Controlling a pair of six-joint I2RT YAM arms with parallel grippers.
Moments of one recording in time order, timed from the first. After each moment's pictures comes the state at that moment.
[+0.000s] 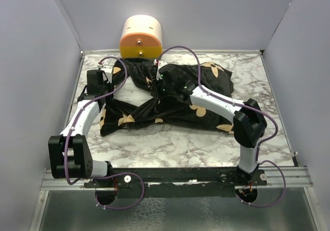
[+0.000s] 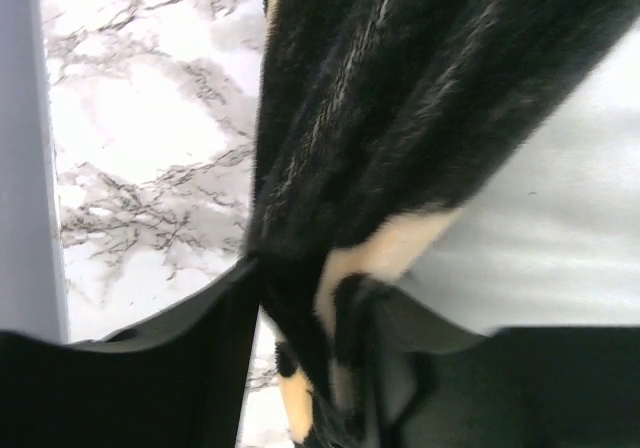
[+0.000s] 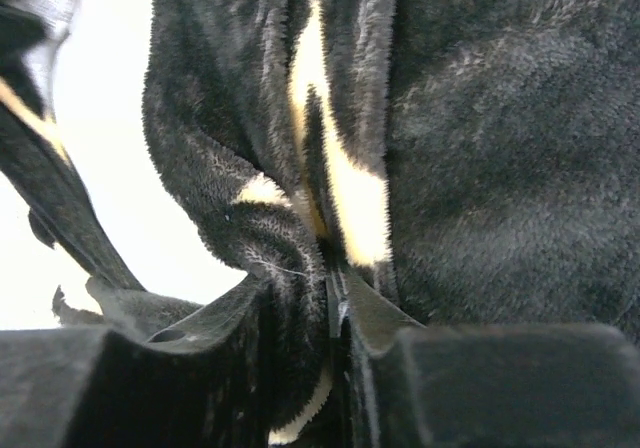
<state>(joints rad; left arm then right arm) 0.02 1.36 0.96 -0.31 -0.02 0.15 0.81 1.91 1.54 -0.23 0.02 0.33</state>
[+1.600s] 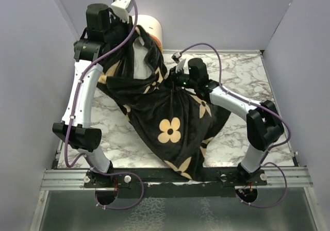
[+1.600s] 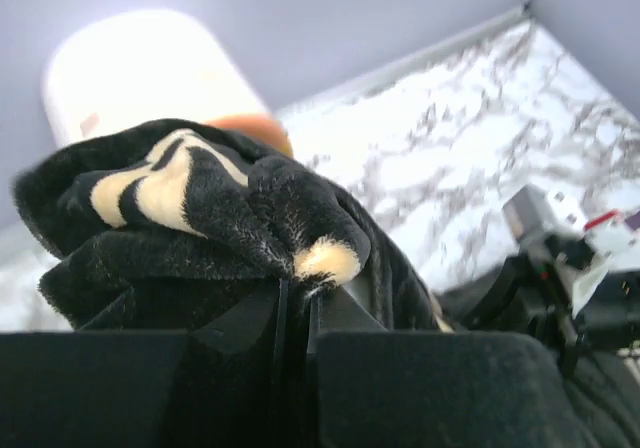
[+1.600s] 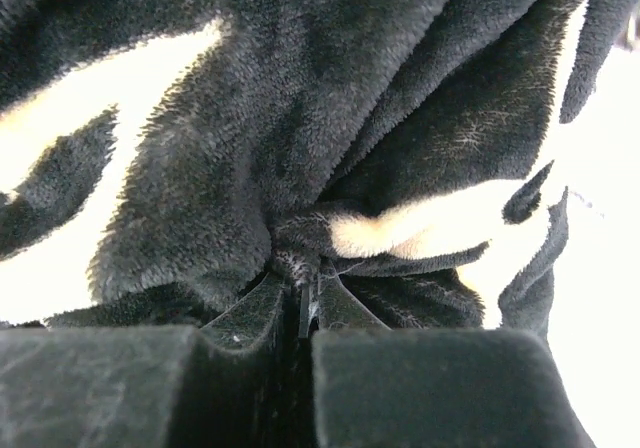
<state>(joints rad) -0.15 1.69 2.05 -0.70 0.40 -0.01 0.59 1.79 1.29 0.12 -0.47 0.26</state>
